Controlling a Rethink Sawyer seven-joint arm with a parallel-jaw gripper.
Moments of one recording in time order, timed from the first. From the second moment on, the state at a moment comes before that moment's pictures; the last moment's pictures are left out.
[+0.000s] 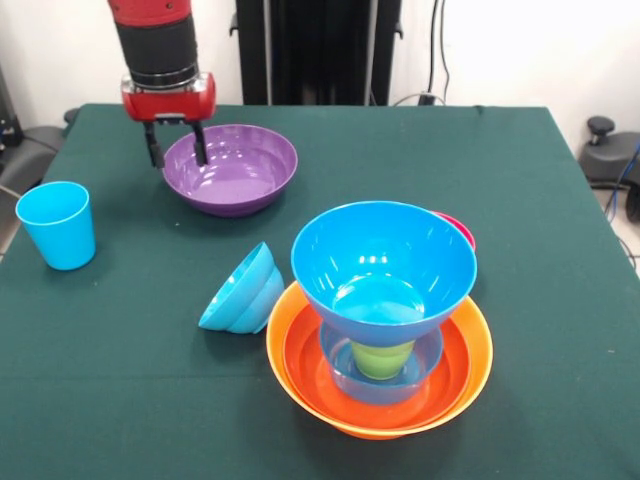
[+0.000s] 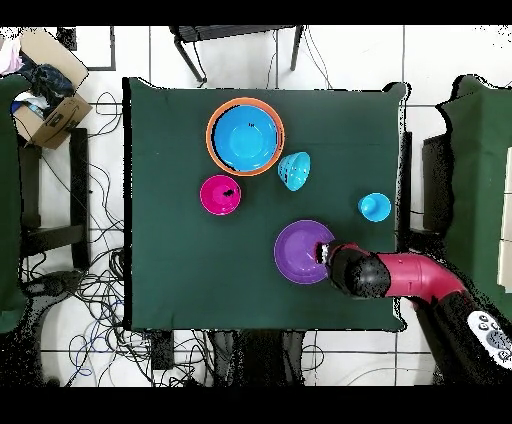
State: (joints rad) arm -0.99 -0.59 0.45 1.87 -0.74 0.42 1.75
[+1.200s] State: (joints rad) arm -1.00 -0.45 0.46 1.78 -0.75 0.44 1.75
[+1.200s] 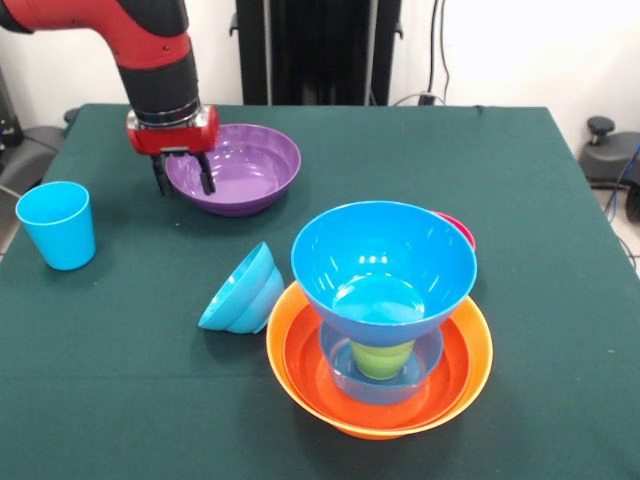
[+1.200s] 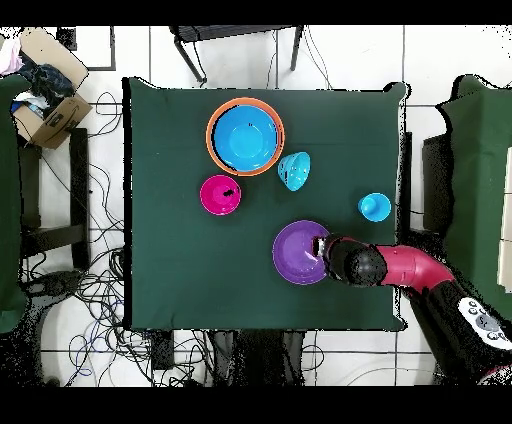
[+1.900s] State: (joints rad) arm -1.00 -0.42 0.46 1.76 -0.76 0.44 1.75
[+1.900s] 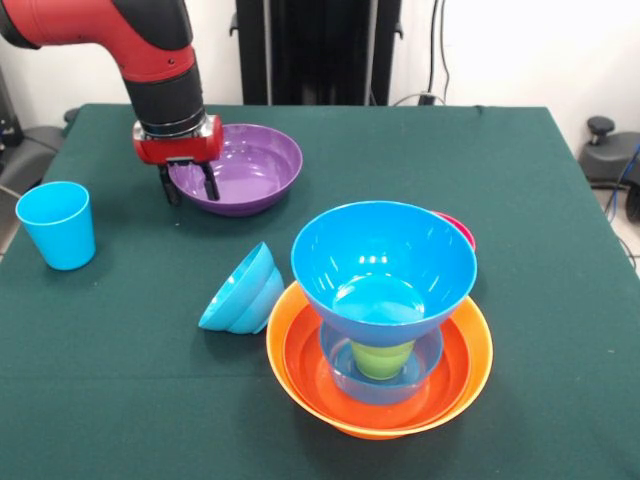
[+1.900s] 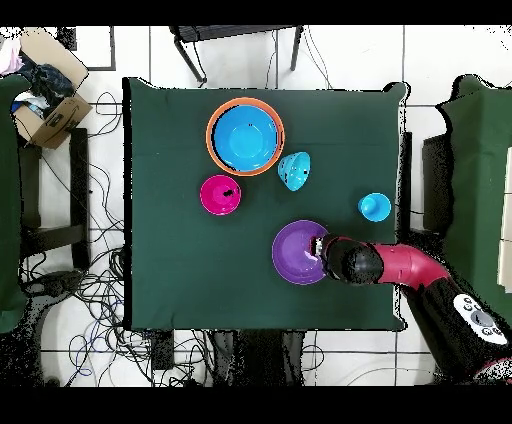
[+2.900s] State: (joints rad) arm -0.98 -0.48 0.46 1.79 -0.76 0.44 1.75
